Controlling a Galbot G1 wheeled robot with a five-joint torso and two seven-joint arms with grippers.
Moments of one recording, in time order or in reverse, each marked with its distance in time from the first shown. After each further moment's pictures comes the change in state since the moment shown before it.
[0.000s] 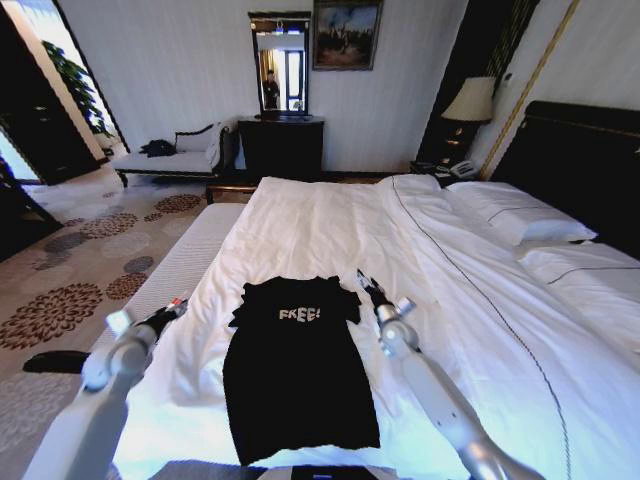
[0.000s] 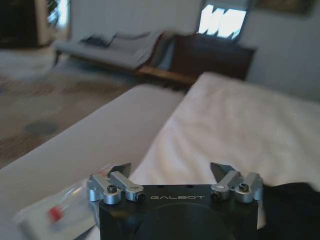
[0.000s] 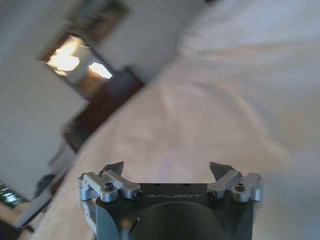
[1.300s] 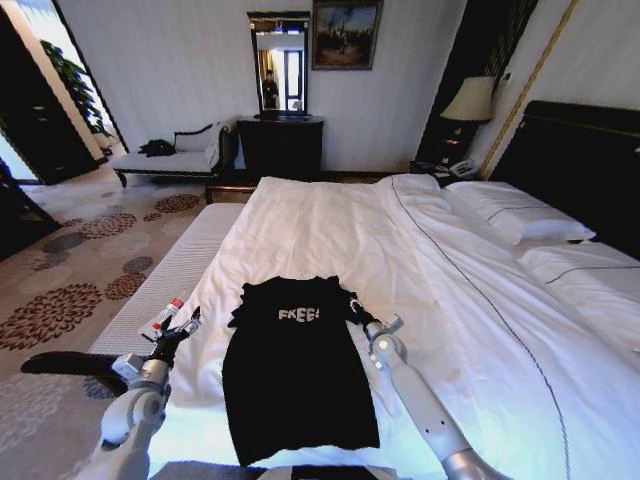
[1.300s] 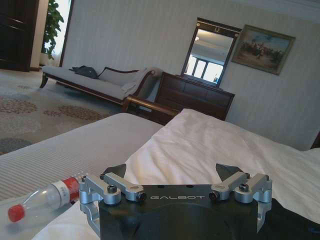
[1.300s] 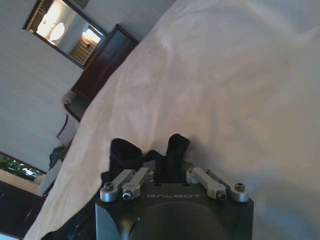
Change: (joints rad) left arm 0.088 -0.193 -0.003 0.041 0.094 -0.277 0.160; right arm 0.065 0.079 -0.068 -0.134 0.035 -0.063 -0.067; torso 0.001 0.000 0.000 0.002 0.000
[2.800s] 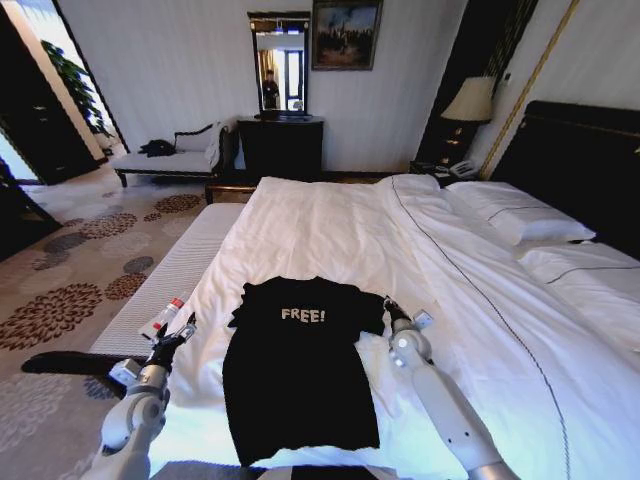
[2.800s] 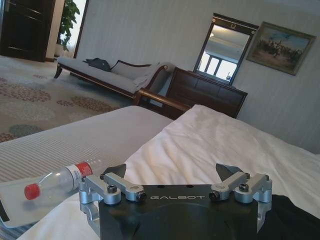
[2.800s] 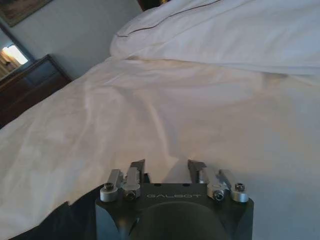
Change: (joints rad) left arm 0.003 -0.031 -0.003 0.026 -0.018 -0.001 -0.020; right arm -0.069 -0.089 0.109 0.138 -0.168 0.018 0.374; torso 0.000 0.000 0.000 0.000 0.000
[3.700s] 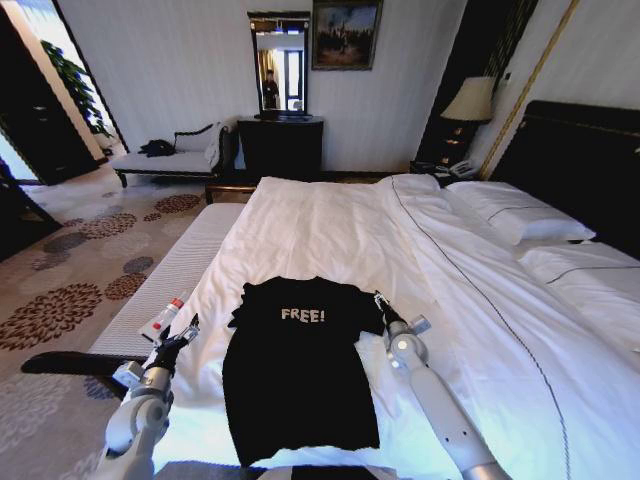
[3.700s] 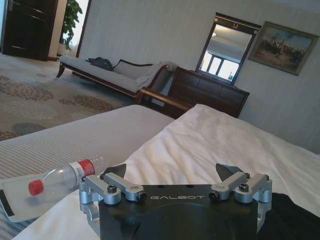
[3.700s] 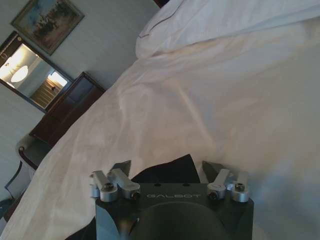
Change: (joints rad) left arm 0.018 -0.014 -0.004 -0.016 0.004 0.000 -0.003; right arm 0.015 0.043 -0.006 -0.084 0.134 0.093 -0.238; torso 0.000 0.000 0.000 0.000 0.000
